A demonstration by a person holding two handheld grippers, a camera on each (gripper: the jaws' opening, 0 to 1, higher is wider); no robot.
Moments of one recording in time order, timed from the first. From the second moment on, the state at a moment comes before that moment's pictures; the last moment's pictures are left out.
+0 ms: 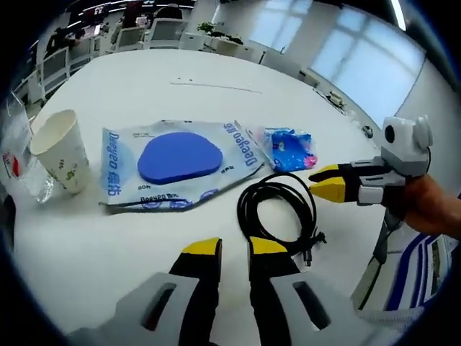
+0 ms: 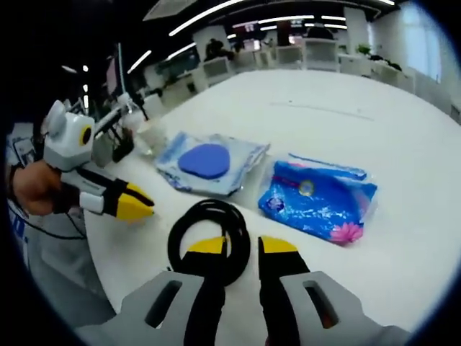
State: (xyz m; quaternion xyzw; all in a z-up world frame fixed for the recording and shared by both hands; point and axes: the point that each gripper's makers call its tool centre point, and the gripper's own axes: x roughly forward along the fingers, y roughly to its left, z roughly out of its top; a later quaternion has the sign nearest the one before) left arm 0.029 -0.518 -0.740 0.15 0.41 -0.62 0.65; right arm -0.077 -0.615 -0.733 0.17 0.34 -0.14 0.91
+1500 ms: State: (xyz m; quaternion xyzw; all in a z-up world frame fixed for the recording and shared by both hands) left arm 0.161 -0.357 -0.681 0.12 0.31 -0.59 0.73; right arm -0.082 -0.521 -0.699 0.15 0.33 -0.14 0.92
